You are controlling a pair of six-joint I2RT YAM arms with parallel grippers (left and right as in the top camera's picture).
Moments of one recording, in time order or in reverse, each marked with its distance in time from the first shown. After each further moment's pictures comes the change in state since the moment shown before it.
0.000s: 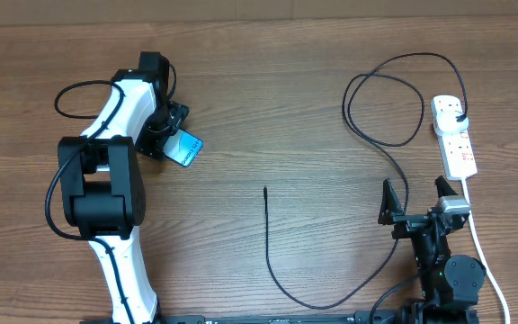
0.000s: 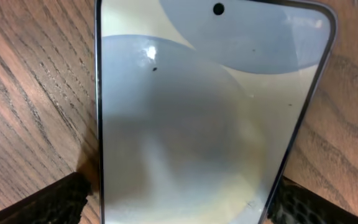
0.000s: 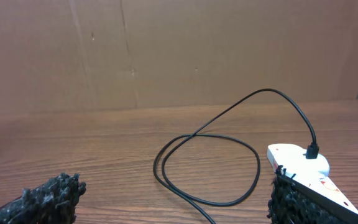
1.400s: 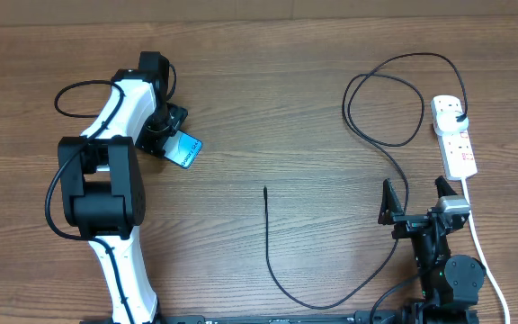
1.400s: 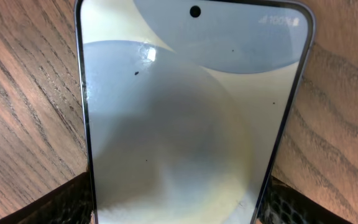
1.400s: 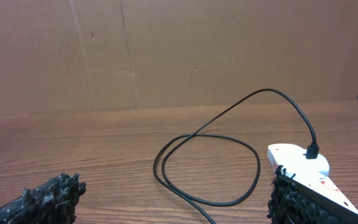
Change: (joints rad) left arm 0.000 0.000 0.000 0.001 -0.003 0.014; right arm 0.000 0.000 0.000 0.000 0.000 0.000
